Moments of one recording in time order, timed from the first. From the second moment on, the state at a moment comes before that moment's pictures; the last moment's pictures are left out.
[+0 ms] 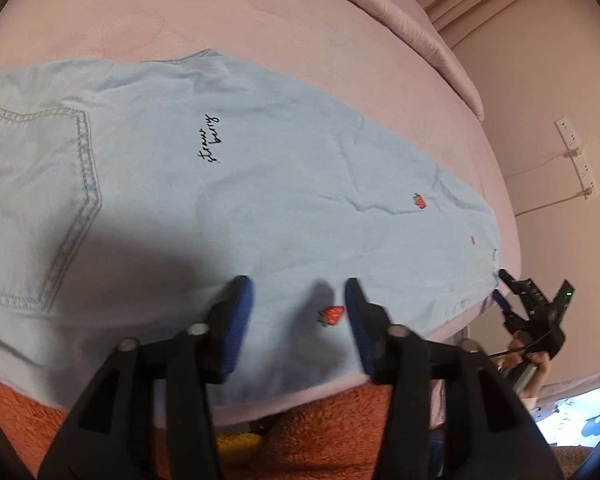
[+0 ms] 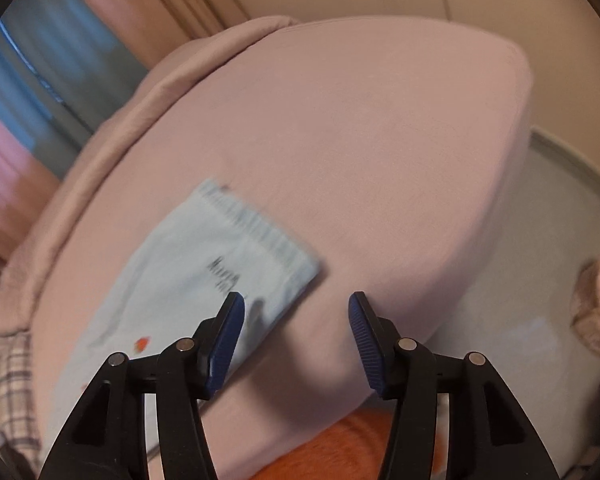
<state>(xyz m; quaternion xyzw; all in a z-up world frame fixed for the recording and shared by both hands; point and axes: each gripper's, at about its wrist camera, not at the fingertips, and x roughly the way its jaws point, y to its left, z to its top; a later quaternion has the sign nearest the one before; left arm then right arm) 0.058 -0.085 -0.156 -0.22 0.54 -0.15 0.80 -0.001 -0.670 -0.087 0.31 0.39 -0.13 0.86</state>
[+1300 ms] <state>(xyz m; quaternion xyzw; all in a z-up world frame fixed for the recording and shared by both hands) 0.010 0.000 -0.113 -0.22 0.46 -0.03 0.86 0.012 -0.516 0.058 0.16 0.24 0.05 0.95</state>
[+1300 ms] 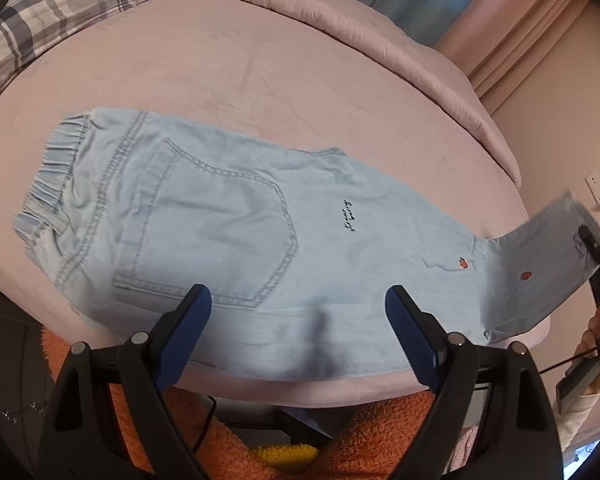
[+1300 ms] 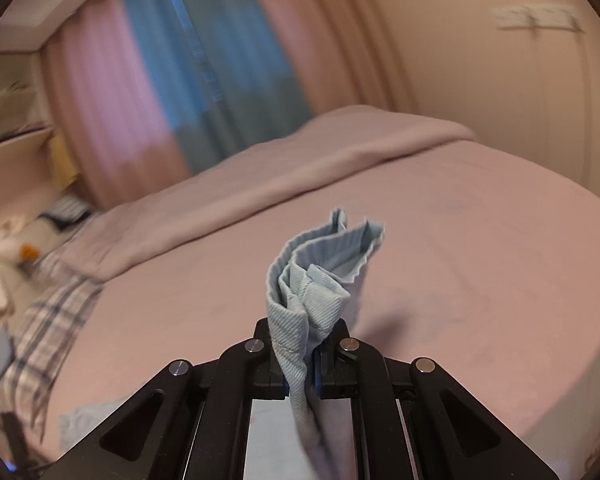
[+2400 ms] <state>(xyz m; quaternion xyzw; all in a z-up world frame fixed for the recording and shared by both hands) 0.013 0.005 -0.131 -0.21 0.48 -0.03 0.85 0.017 -0.349 -0.043 0.06 0.47 0.22 0.85</state>
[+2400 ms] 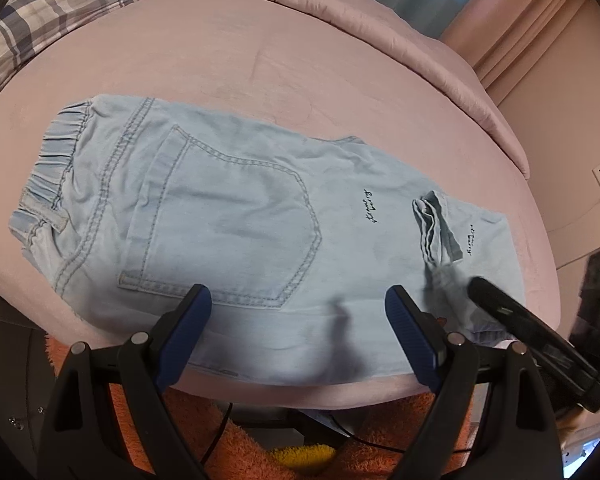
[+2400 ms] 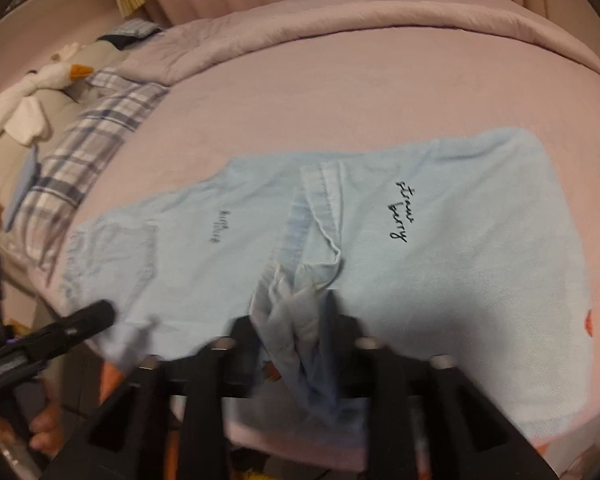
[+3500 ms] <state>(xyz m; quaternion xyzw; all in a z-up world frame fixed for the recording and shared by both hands) 0.115 -0.119 -0.168 -0.26 0.52 -0.23 0.78 0.005 -0.454 -0.061 0.13 0.45 0.09 0.88</state>
